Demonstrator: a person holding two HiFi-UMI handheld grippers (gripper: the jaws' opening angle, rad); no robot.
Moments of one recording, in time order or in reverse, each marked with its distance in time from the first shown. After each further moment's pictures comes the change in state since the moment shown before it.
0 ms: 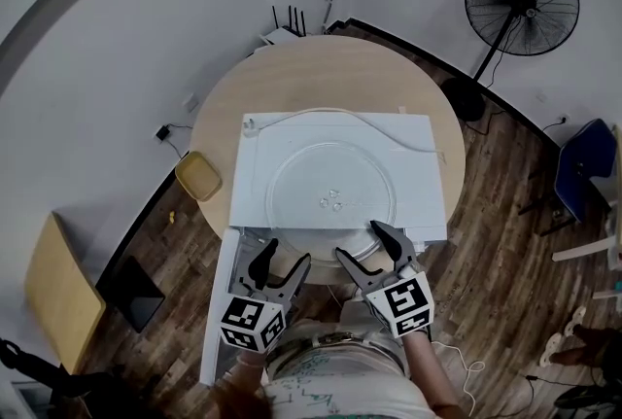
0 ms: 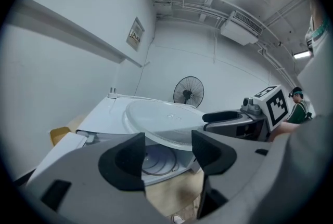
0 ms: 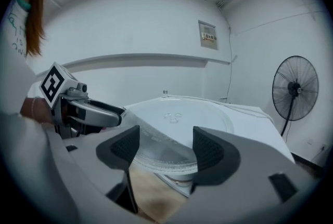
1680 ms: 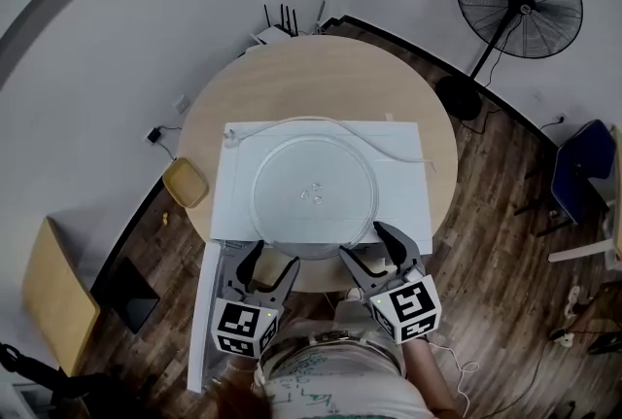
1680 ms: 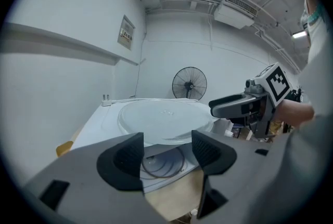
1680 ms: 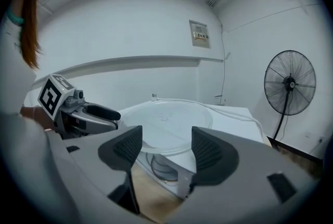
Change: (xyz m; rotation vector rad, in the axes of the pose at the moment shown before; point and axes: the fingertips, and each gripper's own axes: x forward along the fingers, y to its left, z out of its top) left arm 0.024 -0.006 0.010 0.142 0.081 0.060; right arm -0.014 -0.045 0.016 0.061 0.004 -0.031
